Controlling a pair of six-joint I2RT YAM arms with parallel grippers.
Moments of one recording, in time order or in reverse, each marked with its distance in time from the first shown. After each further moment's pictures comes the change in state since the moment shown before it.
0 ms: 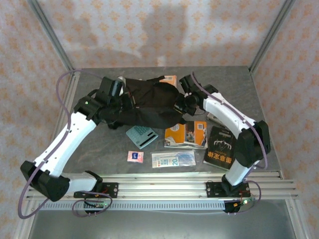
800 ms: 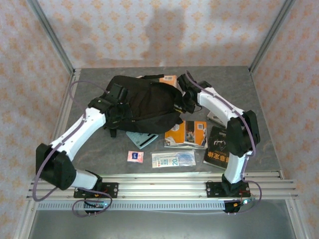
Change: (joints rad) left arm 0.075 0.160 -0.151 0.010 -0.028 -0.044; right arm -0.037 0.161 0.103 -0.031 0.015 -0.108
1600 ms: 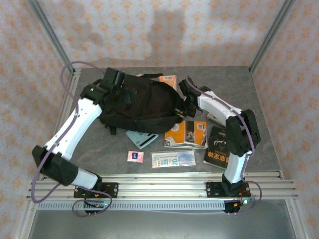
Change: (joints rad) left arm 0.005 0.097 0.377 -0.130 -0.056 0.172; right arm -0.012 -0.005 -0.129 0.091 -0.017 0.001
